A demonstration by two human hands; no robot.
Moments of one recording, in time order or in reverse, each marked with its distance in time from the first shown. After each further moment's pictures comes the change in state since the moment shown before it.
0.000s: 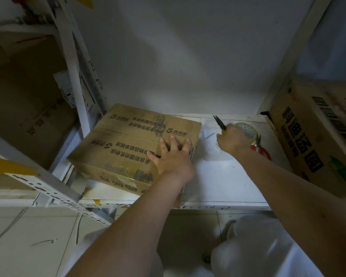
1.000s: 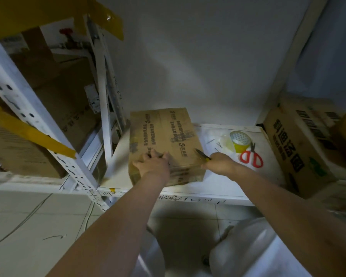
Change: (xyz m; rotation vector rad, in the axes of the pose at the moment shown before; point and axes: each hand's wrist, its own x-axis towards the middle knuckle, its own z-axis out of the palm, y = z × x) left_hand -0.070 -0.049 -0.015 0.126 -0.044 -0.149; right_hand -0.111 -0.014 -0.025 0.223 -0.508 -0.051
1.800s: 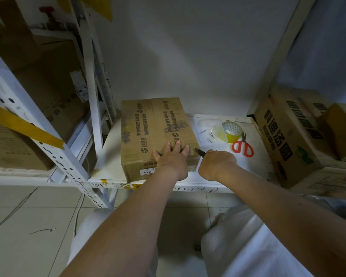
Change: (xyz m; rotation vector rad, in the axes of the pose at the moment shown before) left_hand 0.006 0.046 0.020 -0.064 -0.013 0.271; right_hand -0.054 -0.024 0.017 -0.734 0.170 0.137
